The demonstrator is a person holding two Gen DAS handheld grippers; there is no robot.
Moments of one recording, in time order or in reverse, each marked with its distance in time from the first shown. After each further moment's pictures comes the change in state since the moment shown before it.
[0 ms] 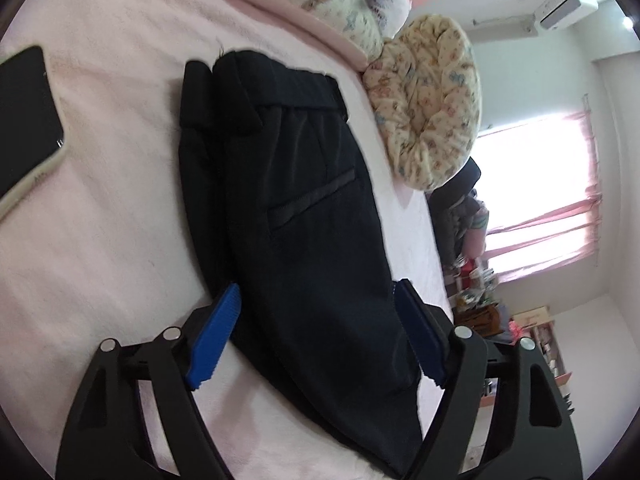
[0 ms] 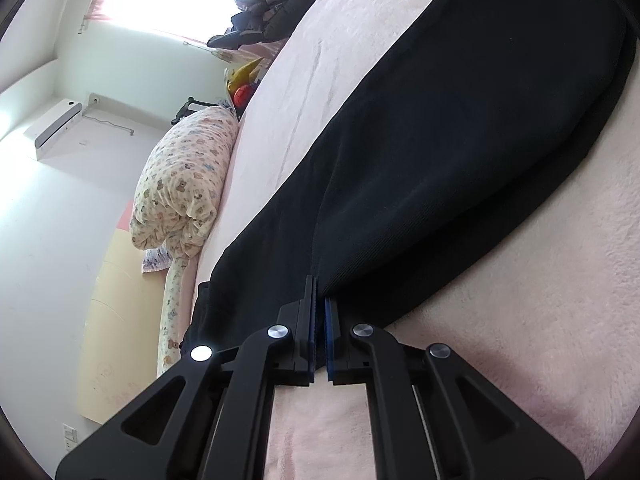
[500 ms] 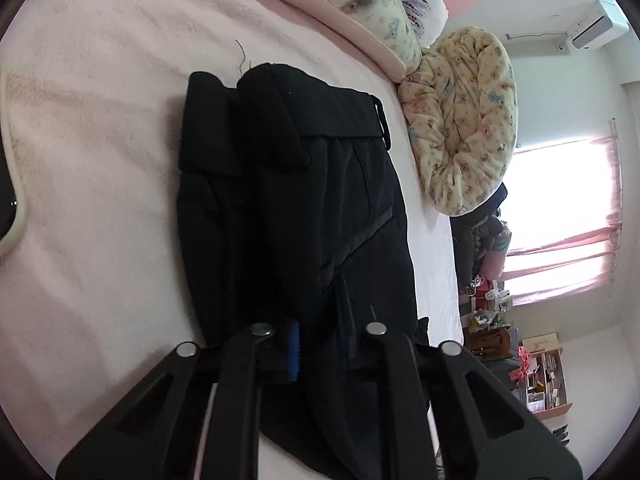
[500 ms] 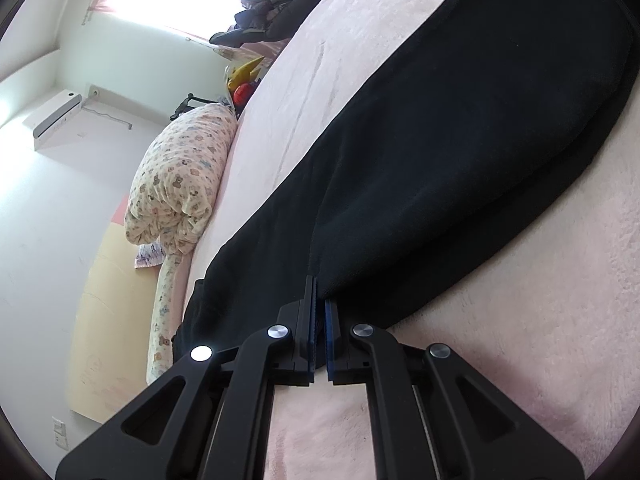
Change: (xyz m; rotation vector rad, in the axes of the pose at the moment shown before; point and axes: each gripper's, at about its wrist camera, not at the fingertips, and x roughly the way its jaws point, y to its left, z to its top) left arm 0.027 0.009 0.034 -0.083 -0.027 0.064; right arm 0.005 0.003 -0.004 -0.040 -0.008 -0.024
